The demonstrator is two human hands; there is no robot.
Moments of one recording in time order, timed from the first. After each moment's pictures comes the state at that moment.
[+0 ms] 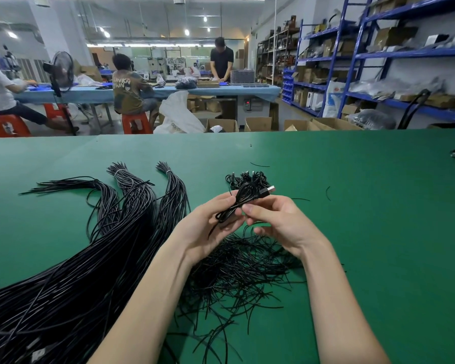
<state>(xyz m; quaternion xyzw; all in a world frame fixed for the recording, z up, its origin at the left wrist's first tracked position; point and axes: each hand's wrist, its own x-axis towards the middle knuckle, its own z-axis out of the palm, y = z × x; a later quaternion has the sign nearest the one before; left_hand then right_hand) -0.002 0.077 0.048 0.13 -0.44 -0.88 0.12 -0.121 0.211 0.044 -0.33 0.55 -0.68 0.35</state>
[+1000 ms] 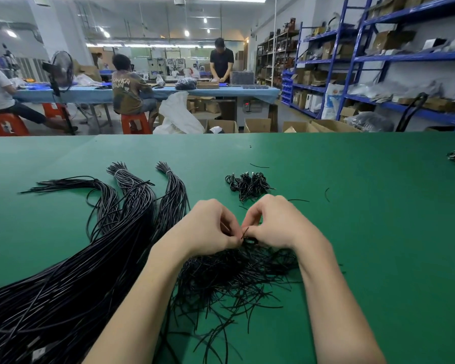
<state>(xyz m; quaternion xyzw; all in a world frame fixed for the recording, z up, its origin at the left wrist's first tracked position) 0.013 0.079 0.066 0.14 -0.94 -0.31 0.11 -0.108 0.207 0.069 -0.45 0.85 -0.24 0.08</state>
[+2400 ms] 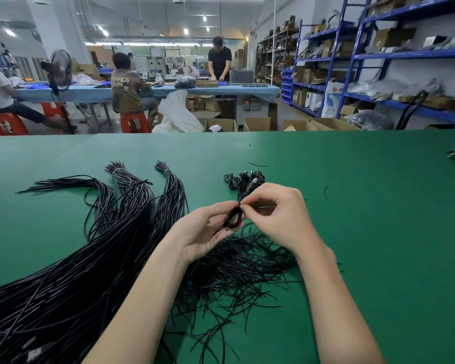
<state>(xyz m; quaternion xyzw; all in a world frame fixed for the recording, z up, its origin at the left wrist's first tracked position) -0.003 0.078 0.051 0.23 -0.43 -0.87 0.10 -0.122 0.210 0.042 -0.50 0.68 -0.53 -0.07</state>
